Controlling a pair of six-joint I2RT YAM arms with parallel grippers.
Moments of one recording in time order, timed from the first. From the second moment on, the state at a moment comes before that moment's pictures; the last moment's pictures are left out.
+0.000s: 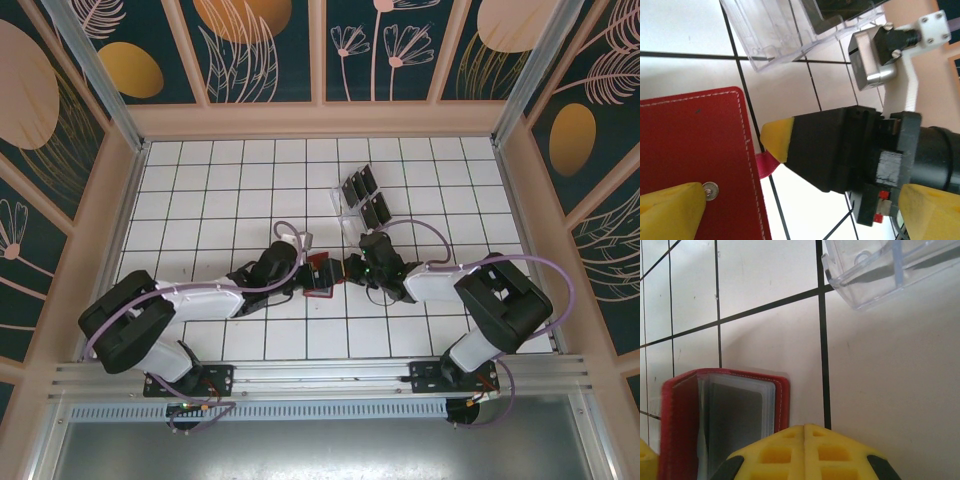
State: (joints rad) left arm -0.87 1.50 0.58 0.38 0.16 -0.90; right arm 0.70 1.55 0.54 0.24 -0.14 0.90
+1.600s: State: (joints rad) left arm -0.79 1.50 0.87 -0.21 -0.25 -0.57; right arm 0.69 1.41 0.54 0.08 -0.12 0.86
